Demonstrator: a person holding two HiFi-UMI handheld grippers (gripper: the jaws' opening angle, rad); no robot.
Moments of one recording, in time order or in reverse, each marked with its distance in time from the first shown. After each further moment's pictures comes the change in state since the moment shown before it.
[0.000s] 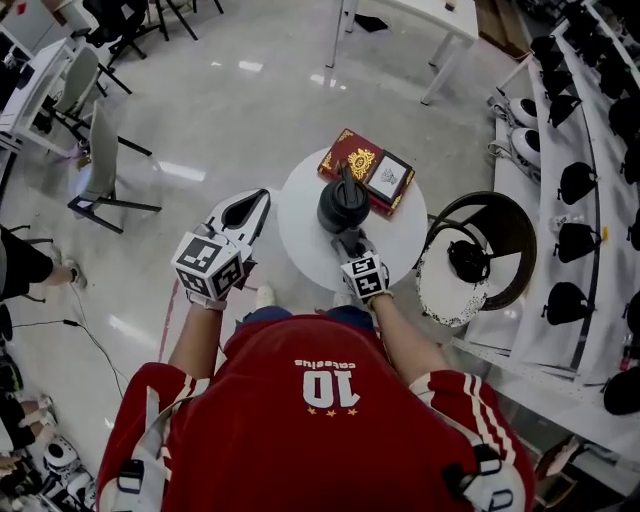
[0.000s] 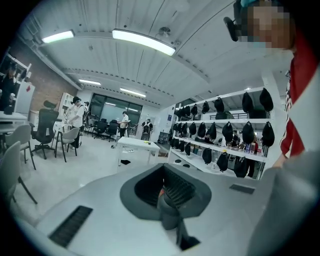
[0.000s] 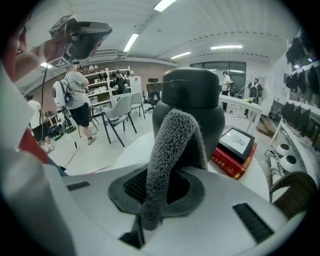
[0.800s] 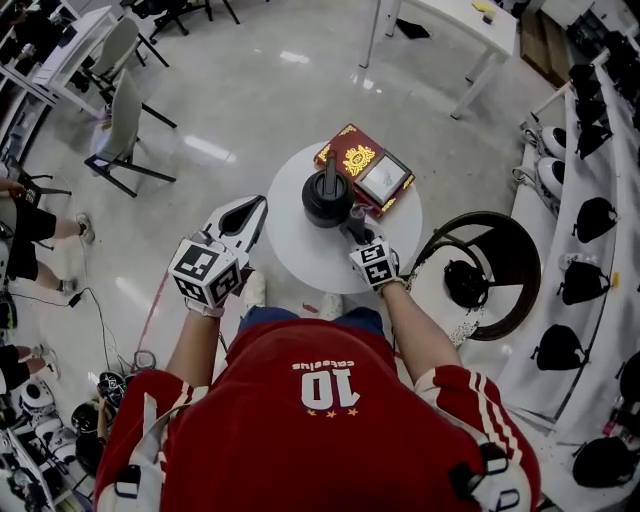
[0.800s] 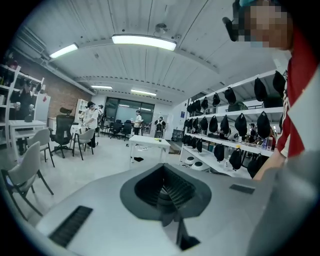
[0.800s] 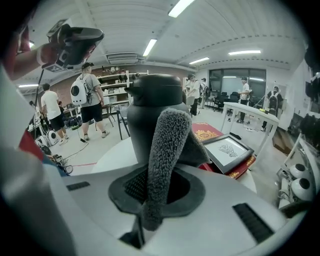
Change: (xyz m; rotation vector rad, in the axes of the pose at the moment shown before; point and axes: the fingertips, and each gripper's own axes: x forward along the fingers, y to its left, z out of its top) left arm 0.018 -0.081 -0.024 0.005 0.022 0.201; right arm -0.017 -0.078 -0.006 -0.166 -0.070 0.159
